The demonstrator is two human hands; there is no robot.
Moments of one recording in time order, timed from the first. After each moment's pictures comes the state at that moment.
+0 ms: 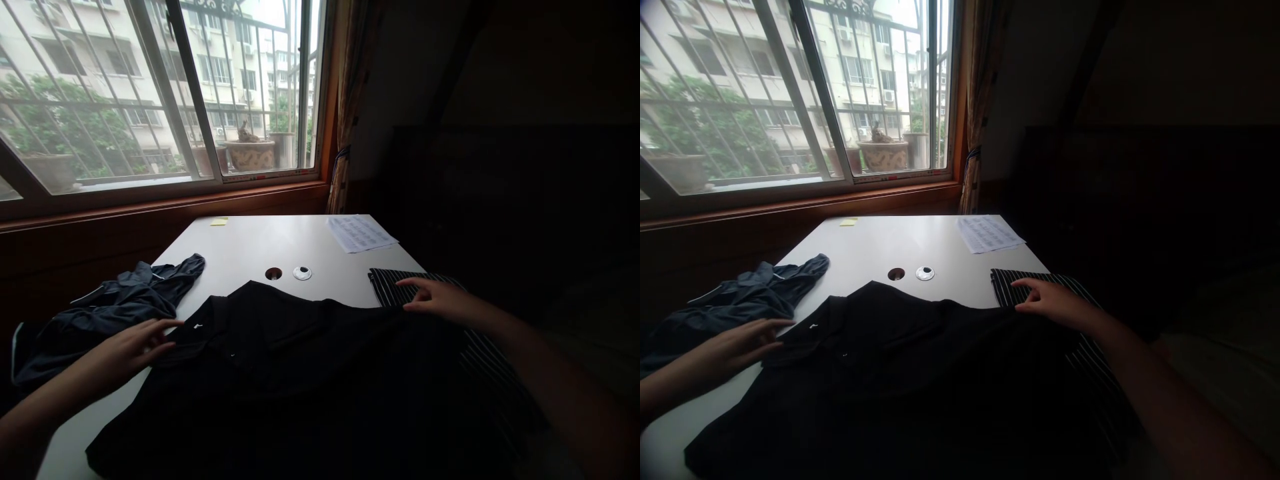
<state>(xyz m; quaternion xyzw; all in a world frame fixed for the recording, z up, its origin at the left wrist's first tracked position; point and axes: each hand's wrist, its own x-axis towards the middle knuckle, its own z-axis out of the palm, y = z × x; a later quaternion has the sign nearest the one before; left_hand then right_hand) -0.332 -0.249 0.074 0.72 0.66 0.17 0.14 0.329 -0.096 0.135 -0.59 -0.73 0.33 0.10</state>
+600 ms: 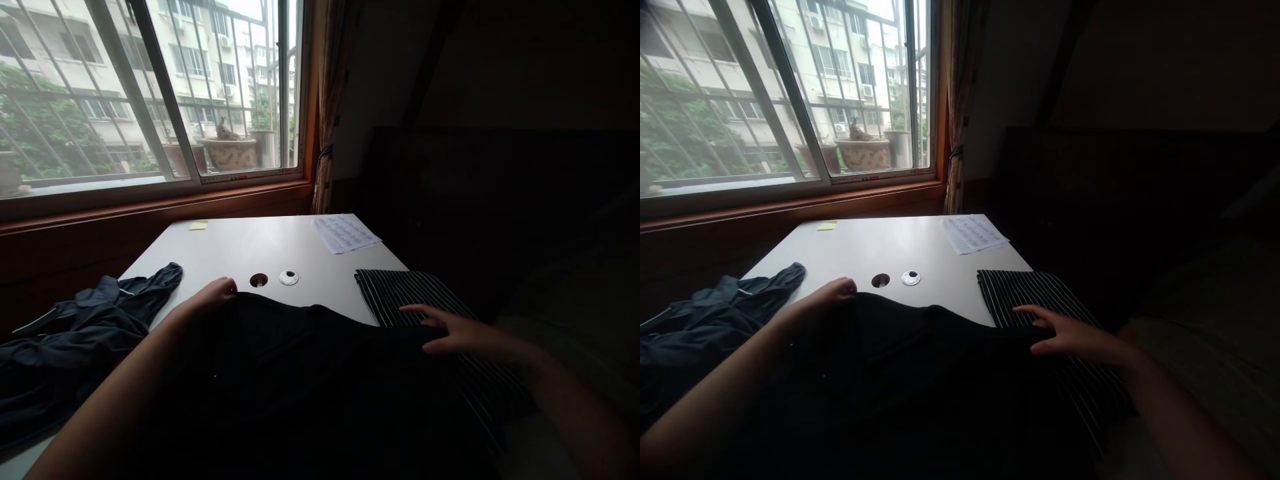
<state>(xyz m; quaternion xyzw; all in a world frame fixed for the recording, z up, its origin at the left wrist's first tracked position) -0.227 -0.029 0.037 0.77 0.60 0.13 0.19 0.366 -0.150 0.130 -0.58 -0.63 0.51 0.09</state>
